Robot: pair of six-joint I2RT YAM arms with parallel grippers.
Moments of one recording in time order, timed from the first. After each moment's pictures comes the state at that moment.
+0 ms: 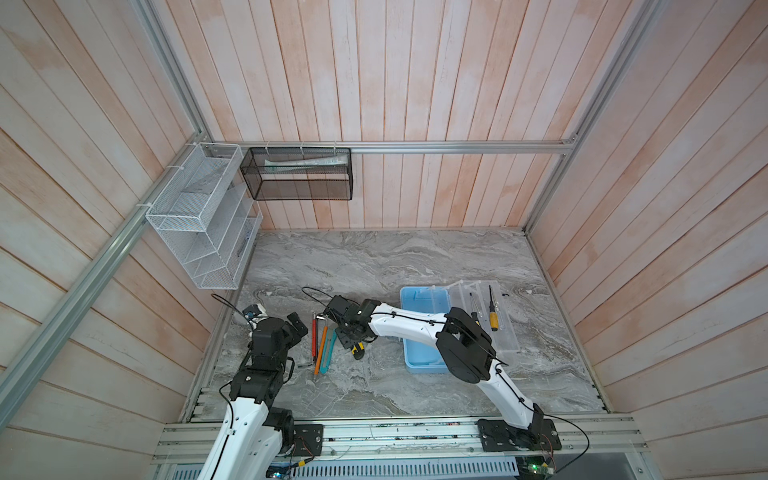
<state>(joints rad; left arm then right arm) -0.10 0.61 0.42 -0.39 -0.27 -0.59 1.11 2.33 1.87 -0.76 0.16 0.47</state>
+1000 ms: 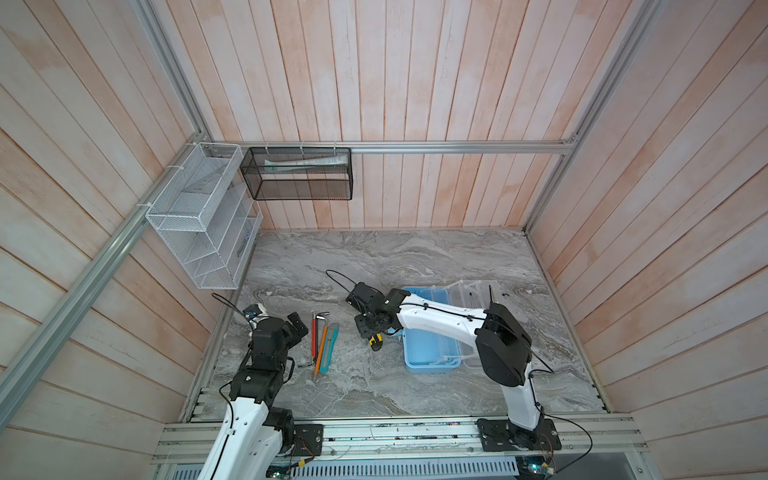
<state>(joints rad) -0.10 0.61 0.42 -0.39 -0.26 -0.59 1.04 2.01 1.62 -0.74 0.16 0.53</state>
